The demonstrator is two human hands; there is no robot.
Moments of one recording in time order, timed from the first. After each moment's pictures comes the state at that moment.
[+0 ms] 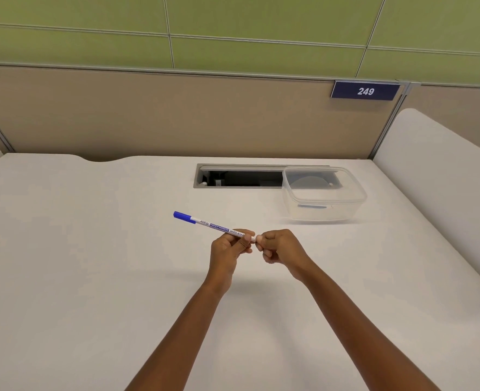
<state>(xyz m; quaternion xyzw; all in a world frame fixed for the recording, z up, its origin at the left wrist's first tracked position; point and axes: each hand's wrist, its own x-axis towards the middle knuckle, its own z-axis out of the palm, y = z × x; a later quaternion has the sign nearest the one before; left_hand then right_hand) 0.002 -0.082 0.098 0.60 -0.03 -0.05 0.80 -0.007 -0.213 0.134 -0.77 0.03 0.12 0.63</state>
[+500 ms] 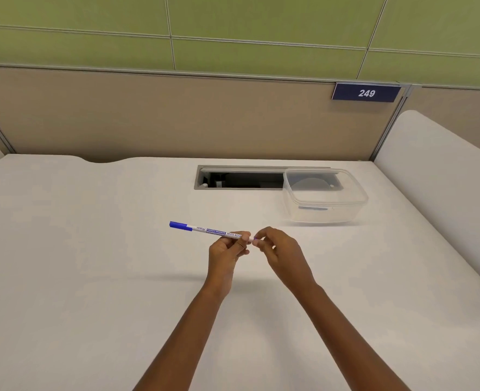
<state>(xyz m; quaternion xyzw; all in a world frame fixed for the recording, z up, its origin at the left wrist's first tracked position) 0.002 -0.082 0.097 0.55 0.03 -0.05 0.83 -0.019 -0.204 0.120 -0.90 -0.06 -0.12 0.40</state>
